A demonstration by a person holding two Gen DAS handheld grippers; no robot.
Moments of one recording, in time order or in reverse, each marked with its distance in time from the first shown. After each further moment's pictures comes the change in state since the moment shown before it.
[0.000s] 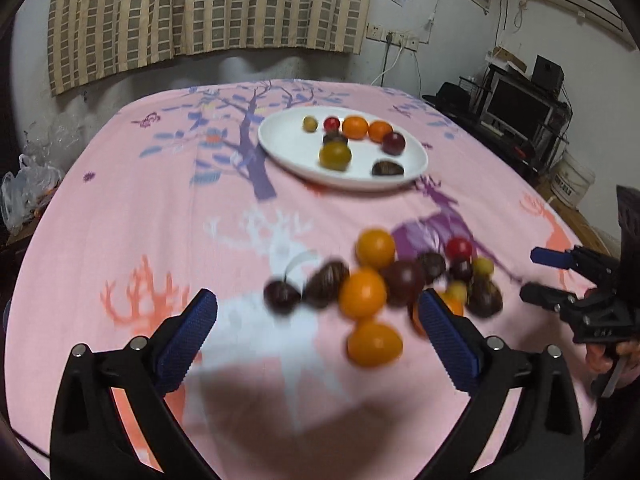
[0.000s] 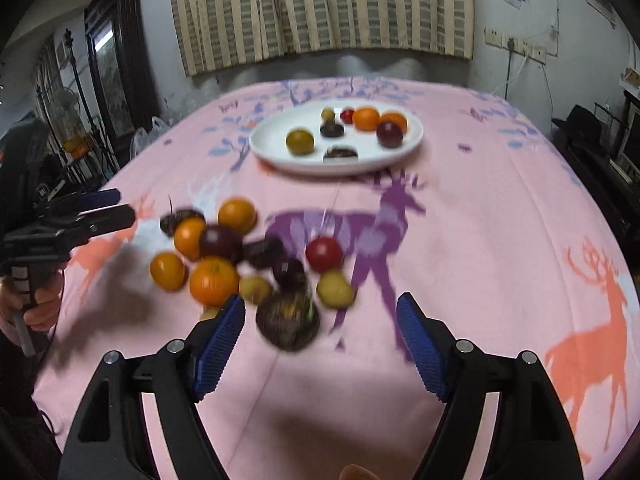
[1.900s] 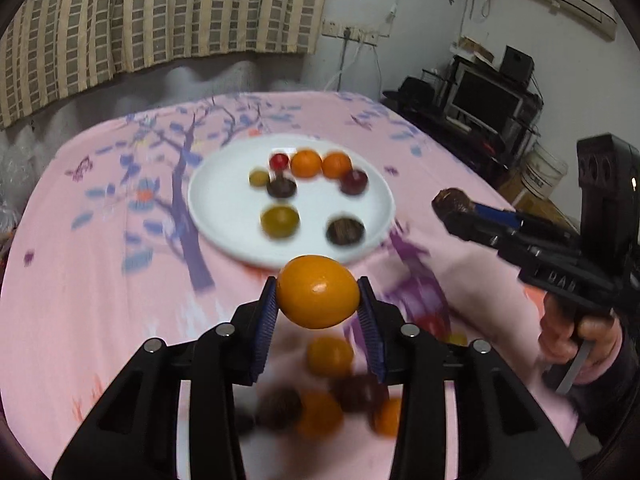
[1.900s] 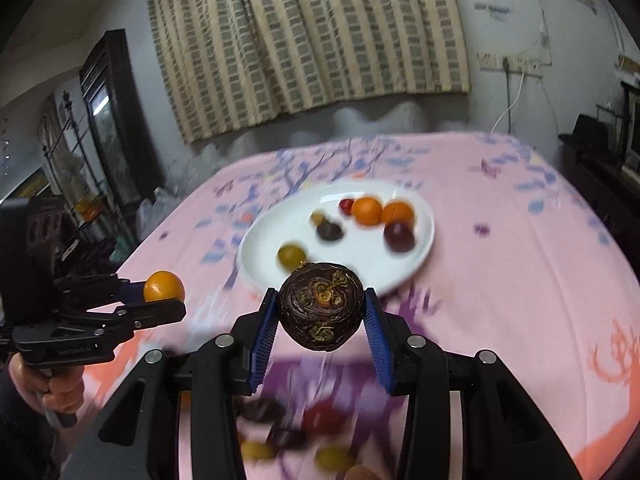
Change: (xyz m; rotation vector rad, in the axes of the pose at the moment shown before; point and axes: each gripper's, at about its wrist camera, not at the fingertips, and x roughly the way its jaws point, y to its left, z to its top) left arm 0.062 -0.026 0.117 0.073 0.032 -0.132; right arm 0.042 -0.036 0.133 0.095 -0.247 0.054
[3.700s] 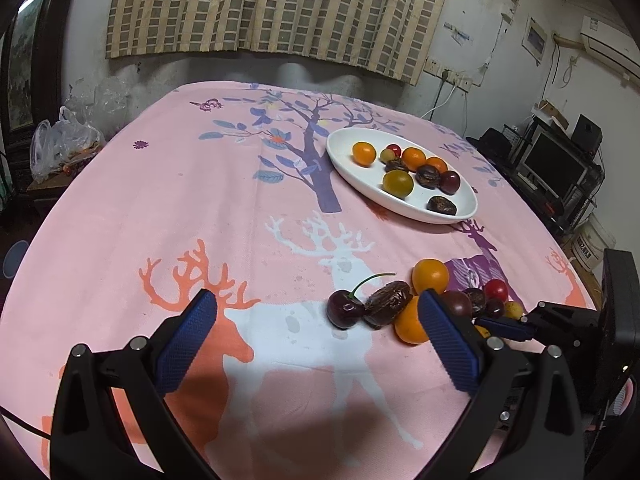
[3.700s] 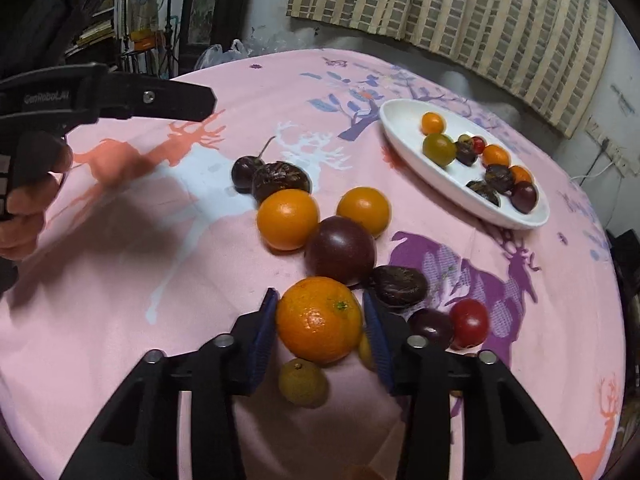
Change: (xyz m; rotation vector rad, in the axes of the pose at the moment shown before) left arm -0.070 0.054 -0.122 -0.276 -0.107 0.210; right arm -0.004 0.127 -0.123 -0.524 0.303 0.031
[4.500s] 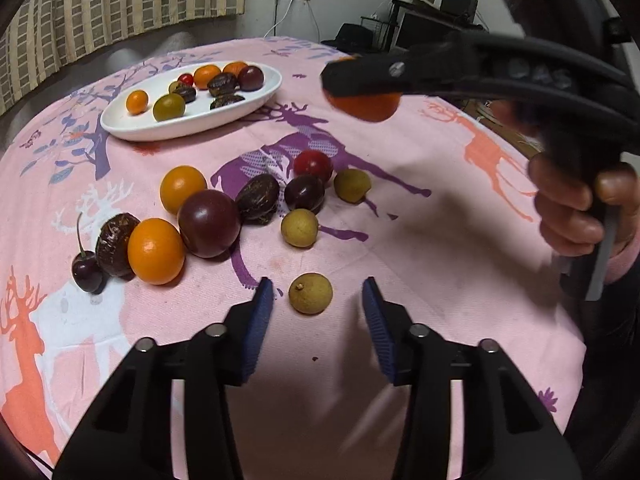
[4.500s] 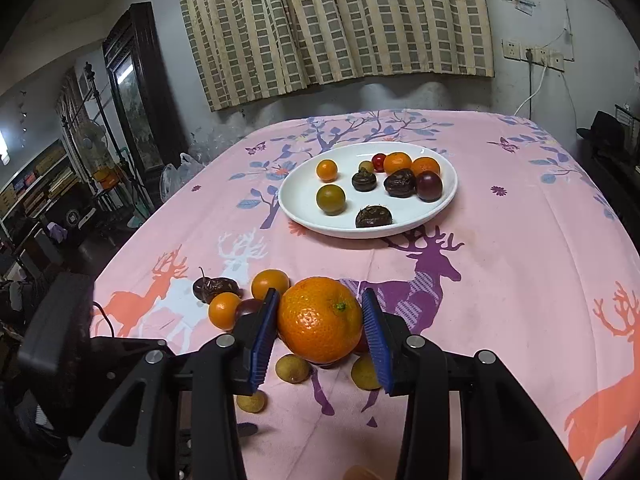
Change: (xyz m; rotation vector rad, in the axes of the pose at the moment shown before) left arm 0.032 -0.144 -0.068 0.439 0.232 -0.300; right arm -0.071 -0.110 -0.016 0.440 -0.215 0.079
